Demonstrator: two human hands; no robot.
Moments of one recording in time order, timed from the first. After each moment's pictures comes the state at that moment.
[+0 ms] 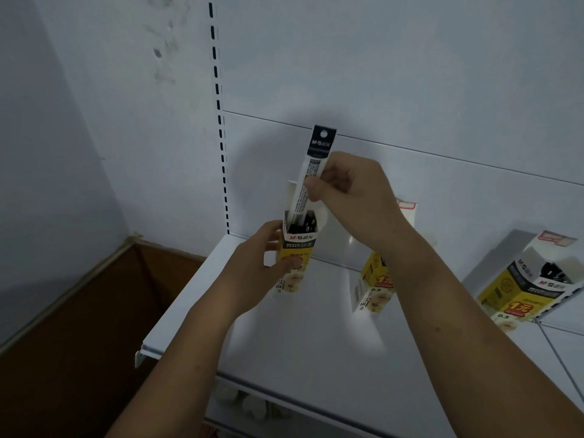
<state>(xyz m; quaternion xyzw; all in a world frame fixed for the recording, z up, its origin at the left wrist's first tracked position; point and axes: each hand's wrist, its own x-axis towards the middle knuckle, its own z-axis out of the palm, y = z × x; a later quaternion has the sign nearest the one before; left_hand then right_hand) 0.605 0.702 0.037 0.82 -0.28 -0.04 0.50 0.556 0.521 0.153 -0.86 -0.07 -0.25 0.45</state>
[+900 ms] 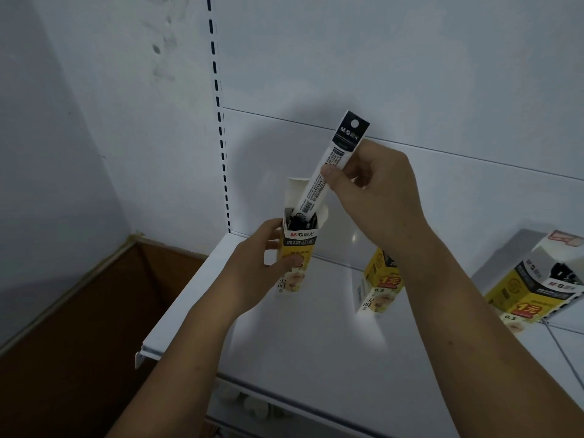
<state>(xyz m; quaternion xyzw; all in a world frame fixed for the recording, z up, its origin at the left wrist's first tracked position) 0.611 0.701 0.030 0.81 -0.27 -0.05 0.52 0.548 0.518 0.158 -0.86 -0.03 -0.34 0.38</state>
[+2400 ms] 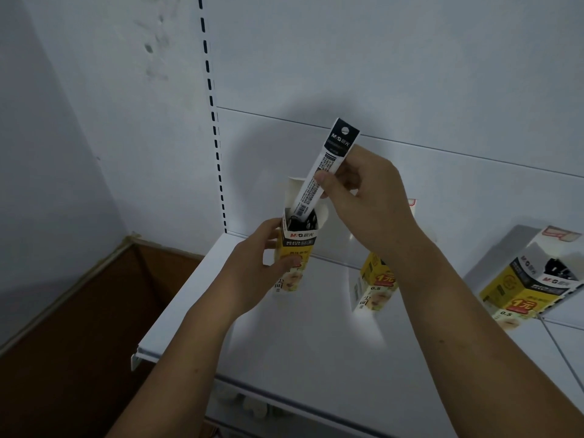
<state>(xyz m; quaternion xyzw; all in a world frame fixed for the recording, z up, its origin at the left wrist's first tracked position) 0.608 0.698 0.032 0.82 -0.28 -0.04 0.50 0.547 0.516 0.152 -0.88 -0.04 -0.31 0.36</state>
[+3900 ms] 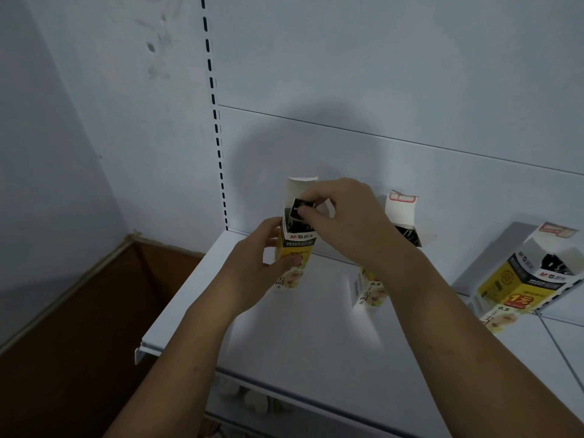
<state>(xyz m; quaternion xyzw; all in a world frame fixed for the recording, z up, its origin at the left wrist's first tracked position) 0.603 0.703 0.030 0.80 -0.29 -0.04 0.53 0.545 0.530 0.135 -0.94 -0.05 -0.21 0.25</state>
